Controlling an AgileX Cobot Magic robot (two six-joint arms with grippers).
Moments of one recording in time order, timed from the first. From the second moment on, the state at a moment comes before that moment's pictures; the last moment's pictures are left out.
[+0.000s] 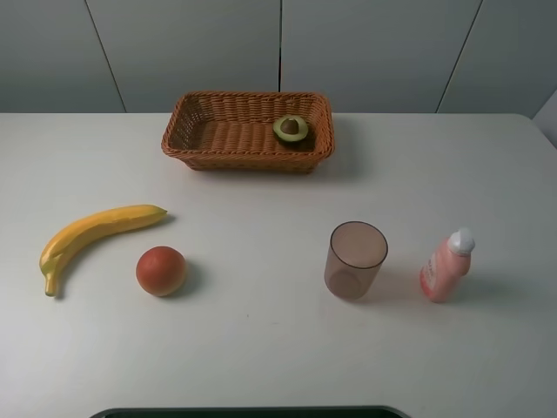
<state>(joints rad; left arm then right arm) -0.21 0.00 -0.51 0.10 1.08 -0.05 0.56 0.03 -0.61 0.02 1.14 -0.12</state>
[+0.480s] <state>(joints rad) -0.21 0.00 -0.51 0.10 1.08 -0.05 0.56 0.00 -0.51 0.06 1.10 -0.09</state>
